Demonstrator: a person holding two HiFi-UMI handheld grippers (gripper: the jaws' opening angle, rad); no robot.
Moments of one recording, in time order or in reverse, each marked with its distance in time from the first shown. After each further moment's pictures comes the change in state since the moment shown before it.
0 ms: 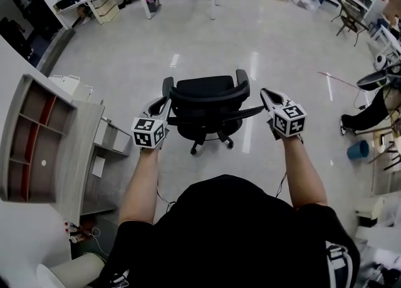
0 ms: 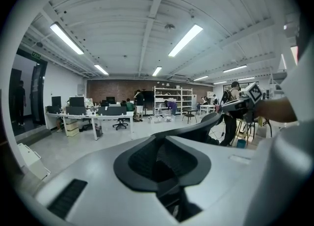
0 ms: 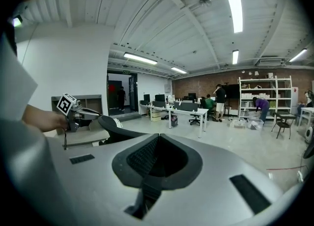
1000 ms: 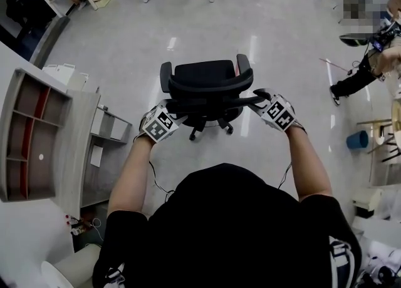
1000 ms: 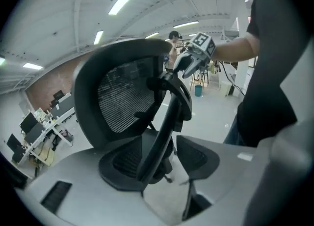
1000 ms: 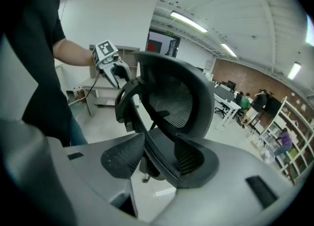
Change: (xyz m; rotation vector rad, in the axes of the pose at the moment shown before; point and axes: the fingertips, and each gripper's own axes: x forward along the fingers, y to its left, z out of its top) left arm 0.028 -0.059 -0.135 0.448 0.475 -0.439; right arm 0.040 0.046 -0.121 -0.471 0.407 0.306
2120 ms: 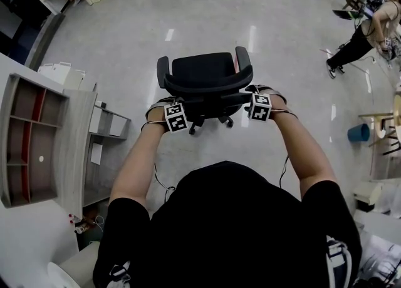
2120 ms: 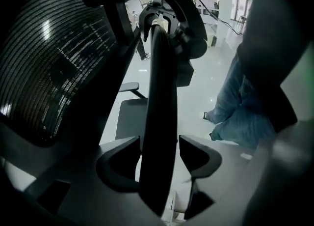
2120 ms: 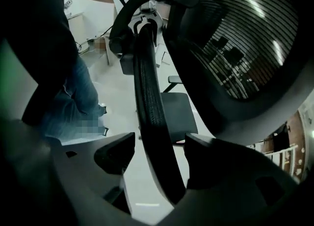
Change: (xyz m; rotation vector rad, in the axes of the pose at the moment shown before) left arm 0.093 0.004 -0.071 0.336 0.460 -0.101; right arm 0.092 0.006 -0.083 -0.413 0.435 0.155
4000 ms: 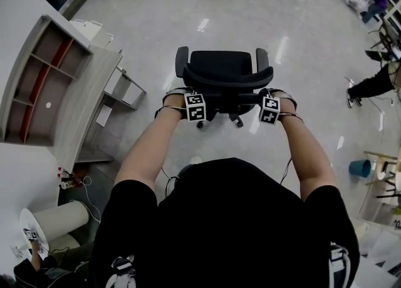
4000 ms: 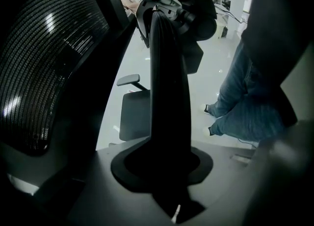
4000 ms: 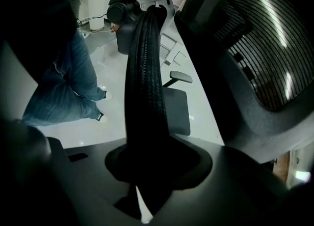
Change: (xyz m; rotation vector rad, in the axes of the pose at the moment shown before) left arm -0.005 -0.054 -0.022 -0.079 0.134 0.067; right arm 0.024 0.027 0.010 -0.260 0.043 -0.046
